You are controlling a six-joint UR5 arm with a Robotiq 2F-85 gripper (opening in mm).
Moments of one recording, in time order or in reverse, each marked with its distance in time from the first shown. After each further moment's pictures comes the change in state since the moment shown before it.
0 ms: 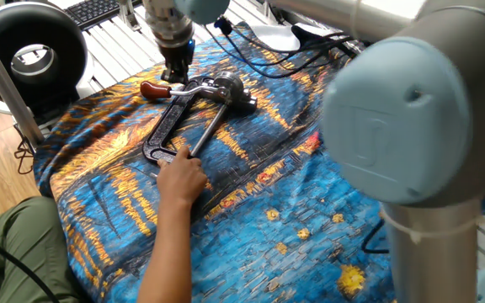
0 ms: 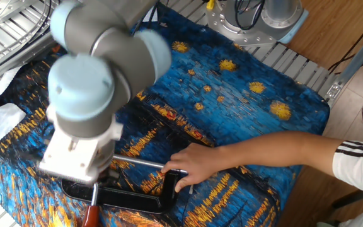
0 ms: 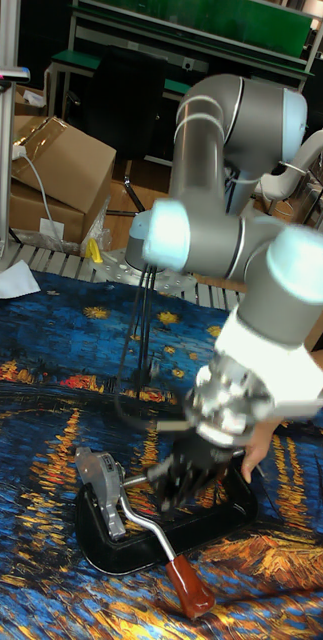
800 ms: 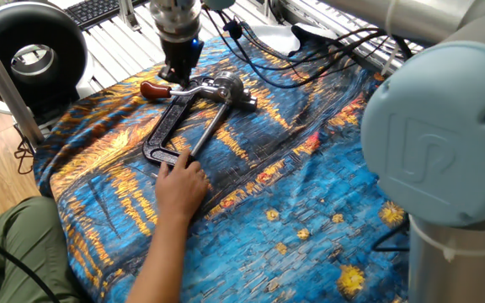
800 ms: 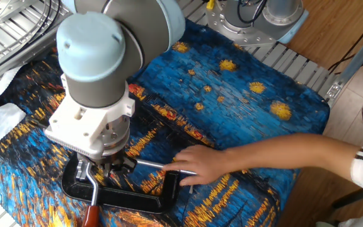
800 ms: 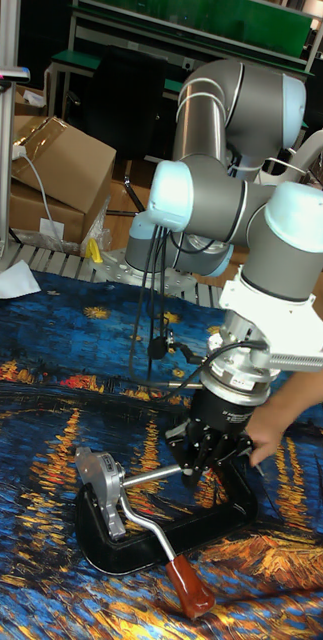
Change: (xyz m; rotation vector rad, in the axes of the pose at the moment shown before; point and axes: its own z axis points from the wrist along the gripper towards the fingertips) arm -0.002 0.029 -0.028 -0.092 -0.075 0.141
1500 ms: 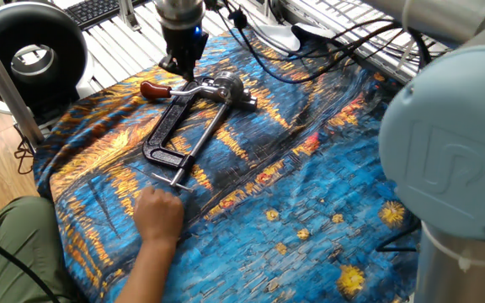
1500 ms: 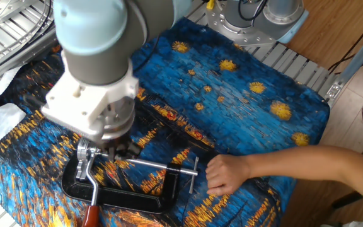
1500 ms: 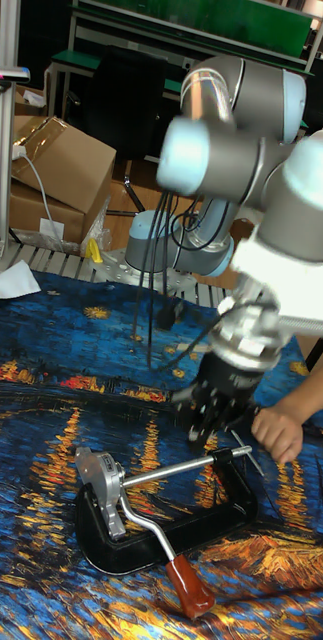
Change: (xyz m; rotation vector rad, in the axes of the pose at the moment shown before) arm 0.030 0.009 -0.059 0.009 0.101 0.059
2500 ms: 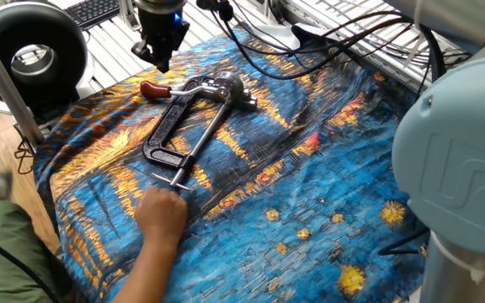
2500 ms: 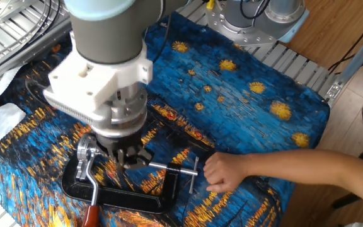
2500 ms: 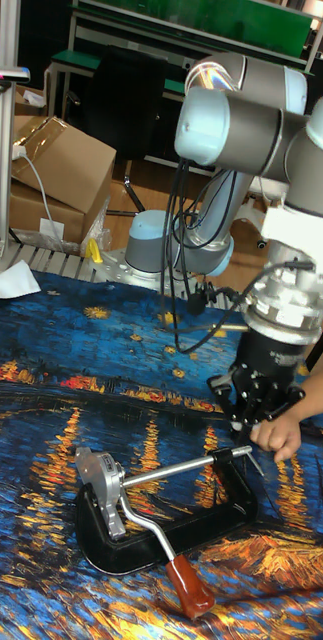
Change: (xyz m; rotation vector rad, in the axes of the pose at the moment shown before) arm -0.028 0.030 -0.033 -0.083 -0.112 0.025
